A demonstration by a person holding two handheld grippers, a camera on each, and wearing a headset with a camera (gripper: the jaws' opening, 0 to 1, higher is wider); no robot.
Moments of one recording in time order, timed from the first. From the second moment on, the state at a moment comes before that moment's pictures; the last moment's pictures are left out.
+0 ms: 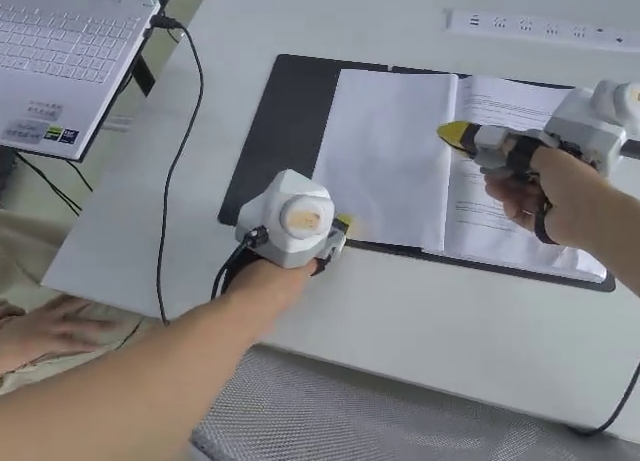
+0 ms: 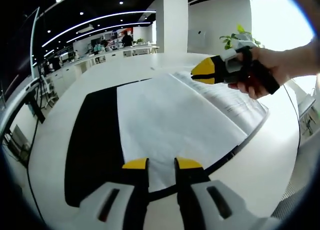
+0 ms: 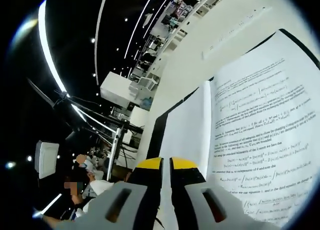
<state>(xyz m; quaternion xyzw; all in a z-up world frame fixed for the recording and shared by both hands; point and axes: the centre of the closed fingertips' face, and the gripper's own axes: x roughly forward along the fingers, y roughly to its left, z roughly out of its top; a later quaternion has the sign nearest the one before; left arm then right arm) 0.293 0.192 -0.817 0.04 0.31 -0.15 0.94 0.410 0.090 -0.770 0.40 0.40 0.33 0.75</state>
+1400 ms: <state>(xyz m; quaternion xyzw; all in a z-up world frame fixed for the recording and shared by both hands) 0.295 0.196 -0.818 0.04 0.30 -0.15 0.94 0.549 0.075 -0.806 0.52 0.34 0.16 0.77</state>
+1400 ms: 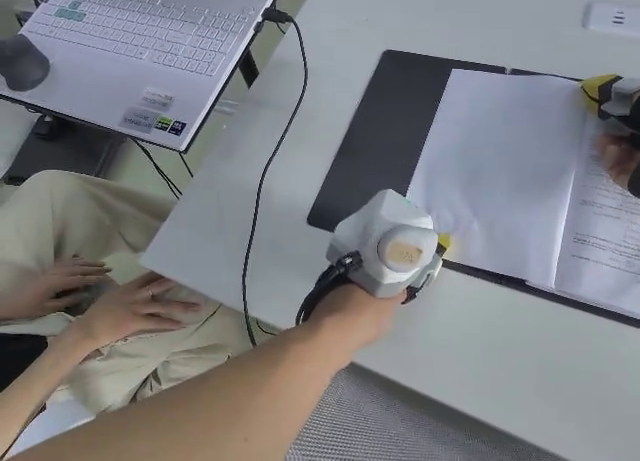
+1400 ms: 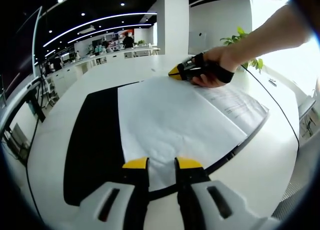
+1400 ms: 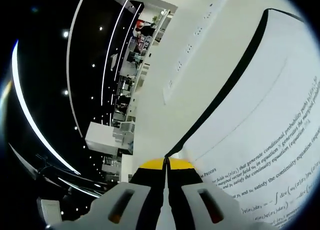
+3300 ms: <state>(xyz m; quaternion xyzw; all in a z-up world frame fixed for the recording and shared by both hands) 0.295 0.195 -0.818 0.05 0.31 -0.17 0.93 0.285 0.077 -0.811 0.50 0.49 0.31 0.64</state>
